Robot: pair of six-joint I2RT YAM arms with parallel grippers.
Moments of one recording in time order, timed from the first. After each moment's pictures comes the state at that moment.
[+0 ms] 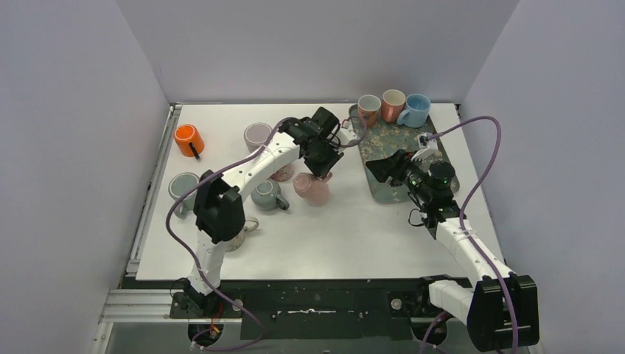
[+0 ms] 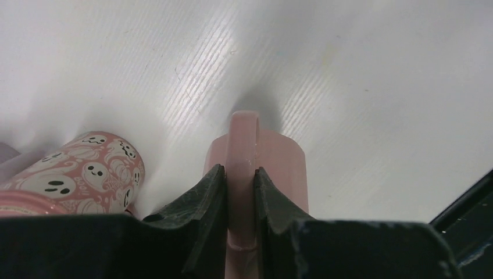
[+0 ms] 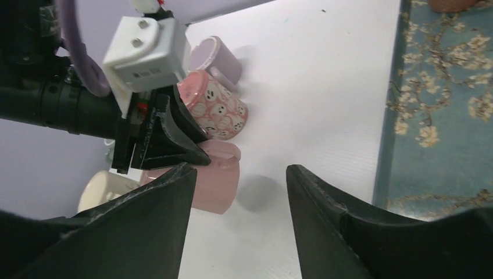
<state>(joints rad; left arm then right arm) -0.74 2.12 2.02 -1.01 0.10 0.21 0.11 1.07 0.56 0.36 -0.49 0.57</state>
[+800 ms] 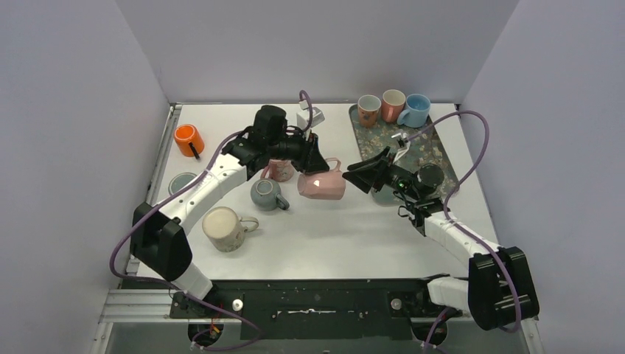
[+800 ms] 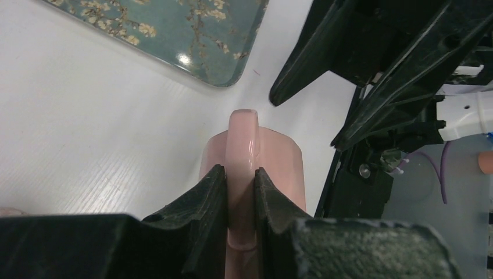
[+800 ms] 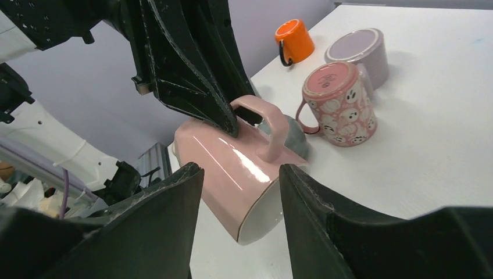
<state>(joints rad) -0.59 1.61 1.43 -0.36 0.64 -0.15 0.22 1.19 0.52 0.86 -0.85 0.70</state>
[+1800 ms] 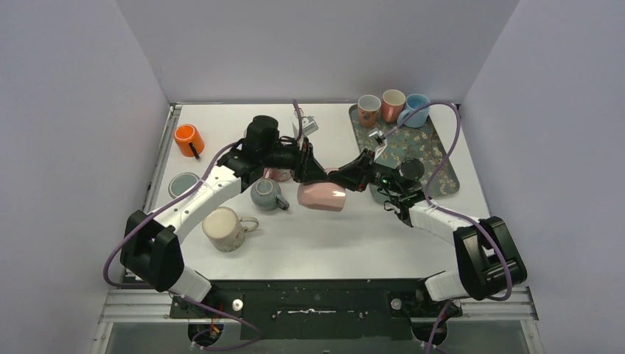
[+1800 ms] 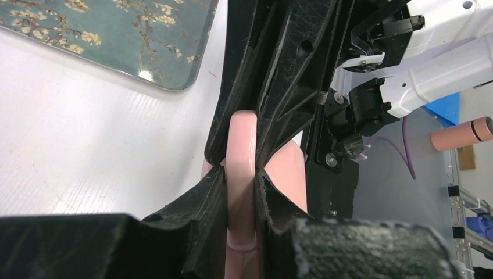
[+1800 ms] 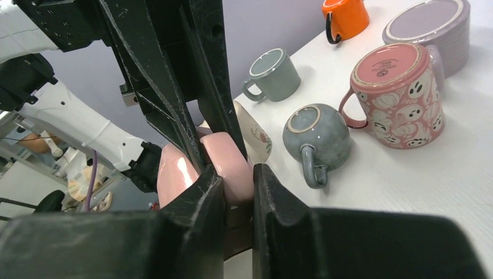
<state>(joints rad) -0.58 1.51 1.24 -0.15 0.82 -0.22 0.35 1.40 0.61 0.97 -0.91 0.74</state>
